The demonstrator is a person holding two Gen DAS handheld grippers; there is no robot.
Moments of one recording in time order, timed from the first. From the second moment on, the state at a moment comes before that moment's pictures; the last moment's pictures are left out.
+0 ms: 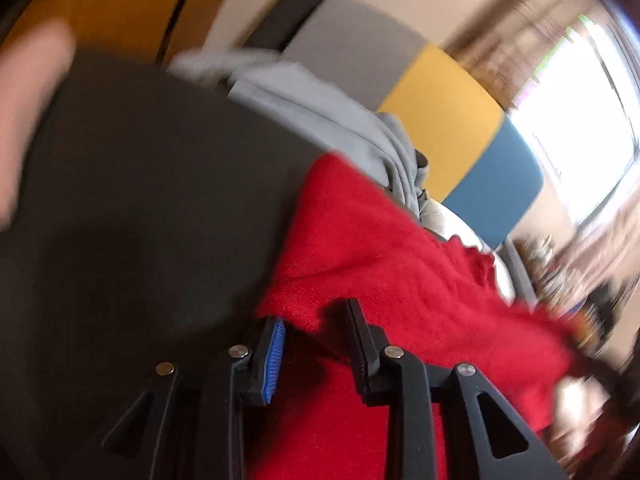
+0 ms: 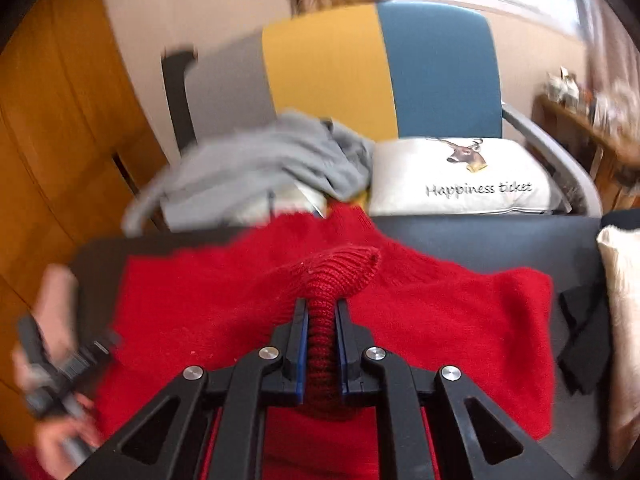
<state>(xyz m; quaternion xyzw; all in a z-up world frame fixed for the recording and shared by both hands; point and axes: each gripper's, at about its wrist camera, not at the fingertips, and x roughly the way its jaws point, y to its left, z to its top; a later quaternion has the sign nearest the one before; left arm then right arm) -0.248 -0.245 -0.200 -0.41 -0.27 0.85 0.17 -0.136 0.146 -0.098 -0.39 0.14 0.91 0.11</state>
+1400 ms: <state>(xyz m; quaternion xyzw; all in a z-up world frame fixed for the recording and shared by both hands) -0.240 -0.169 -0.167 -0.41 -0.05 0.89 0.19 -0.120 0.155 -0.129 -0.39 0.11 0.89 0.20</state>
